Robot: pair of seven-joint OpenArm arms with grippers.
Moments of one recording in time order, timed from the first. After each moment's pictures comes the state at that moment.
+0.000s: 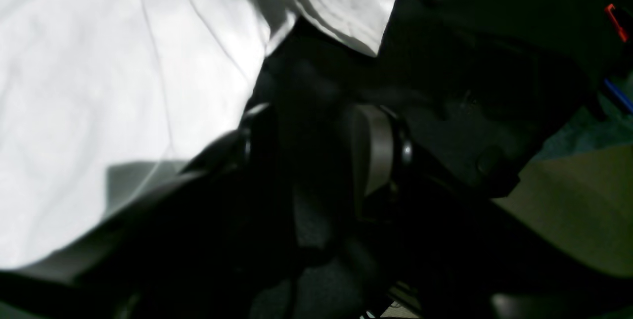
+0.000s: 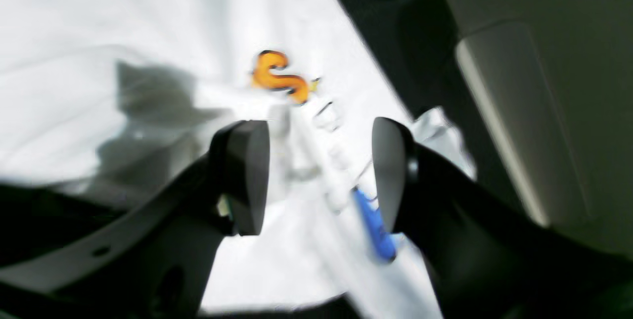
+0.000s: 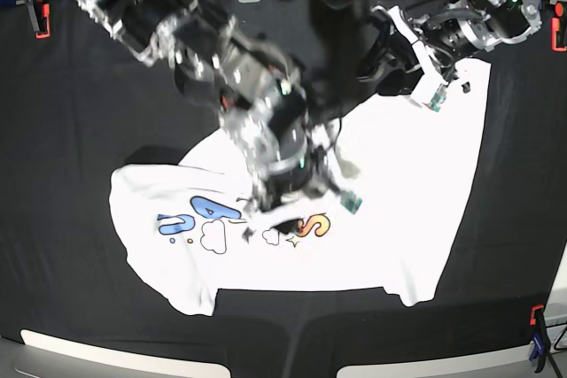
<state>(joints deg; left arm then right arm) 25.8 -11.8 -4.3 114.9 -33.7 -35.9 45.5 13.2 10.5 -45.7 106.9 -19.2 8.3 -61.6</state>
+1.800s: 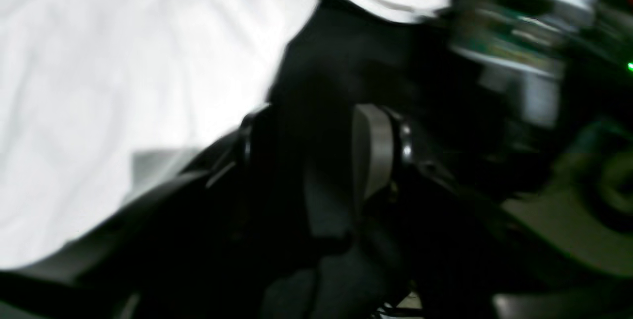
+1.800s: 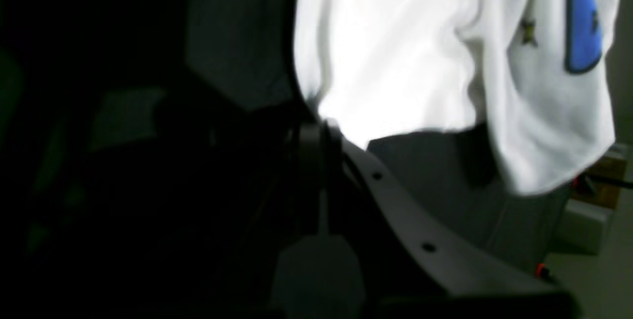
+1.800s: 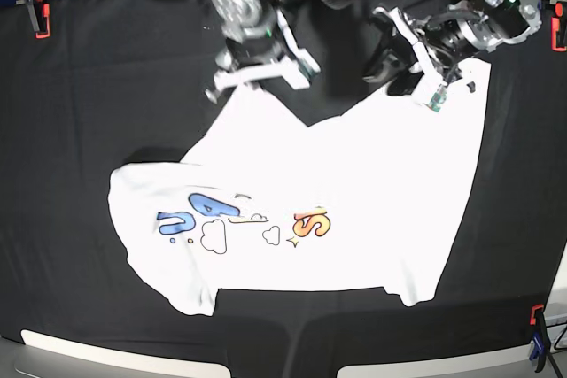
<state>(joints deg) 25.7 -11.8 -4.3 114.9 -27.9 -32.9 45.7 -12.7 17.0 -45.6 99.8 -37.2 -3.4 -57.3</state>
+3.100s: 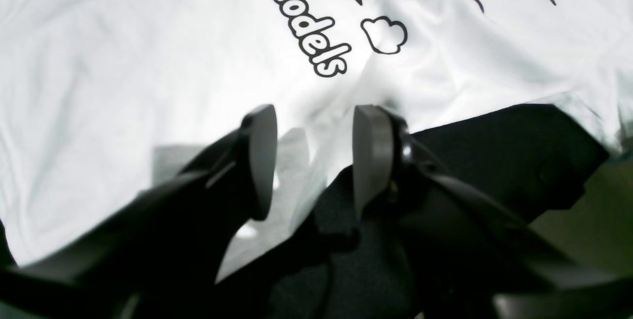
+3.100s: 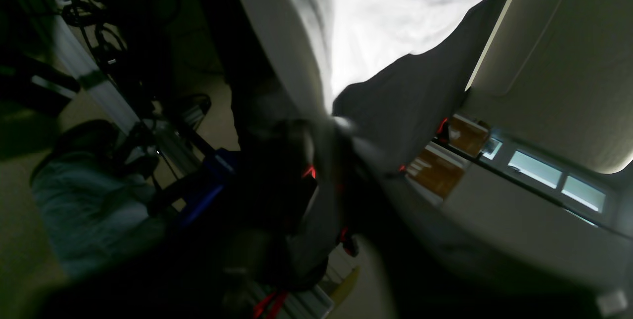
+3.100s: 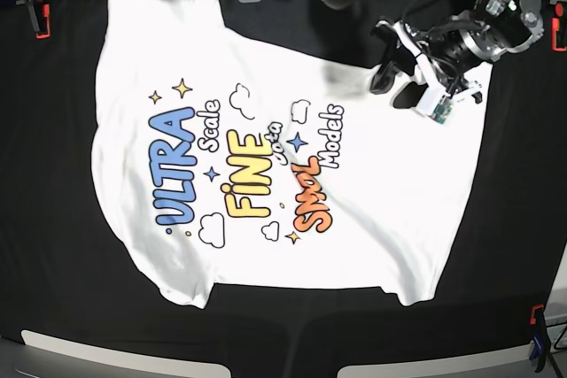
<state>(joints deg) 23.6 -11.8 -4.4 114.9 -27.3 -32.8 45.7 -57.5 54.0 -45.2 124.1 -65.8 -14.6 -67.3</state>
